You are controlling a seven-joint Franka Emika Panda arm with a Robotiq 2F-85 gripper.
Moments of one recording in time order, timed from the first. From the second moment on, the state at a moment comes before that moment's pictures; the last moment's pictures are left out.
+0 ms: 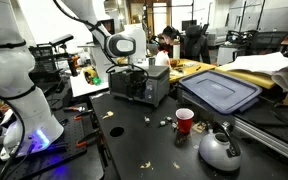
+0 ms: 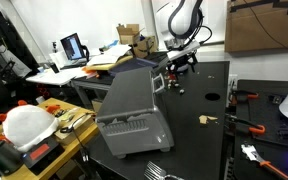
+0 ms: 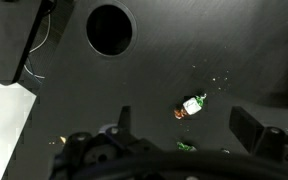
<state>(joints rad) -0.11 0.12 -0.08 -2.46 -0.22 2.45 0.97</state>
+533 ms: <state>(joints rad) -0.10 0.14 -0.08 -2.46 -0.22 2.45 0.97</state>
